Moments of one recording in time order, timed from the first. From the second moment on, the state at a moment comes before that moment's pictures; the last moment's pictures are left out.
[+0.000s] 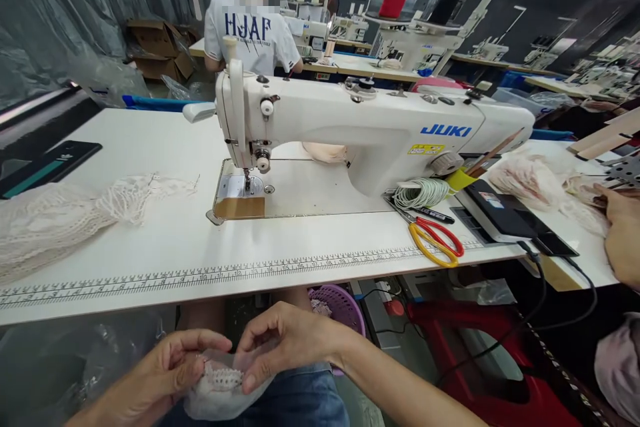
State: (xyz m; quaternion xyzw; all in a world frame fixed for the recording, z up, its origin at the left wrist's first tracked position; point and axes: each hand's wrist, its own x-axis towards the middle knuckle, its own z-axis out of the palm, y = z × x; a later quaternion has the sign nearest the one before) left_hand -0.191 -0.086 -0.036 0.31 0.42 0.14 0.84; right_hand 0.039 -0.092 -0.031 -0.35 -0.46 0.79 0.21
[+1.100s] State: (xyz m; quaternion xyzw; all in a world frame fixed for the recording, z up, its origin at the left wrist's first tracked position) left_hand -0.183 -0.084 -0.054 0.40 0.38 0.14 0.82; right_hand 0.039 -0.098 -0.056 -0.39 -0.46 0.77 0.21
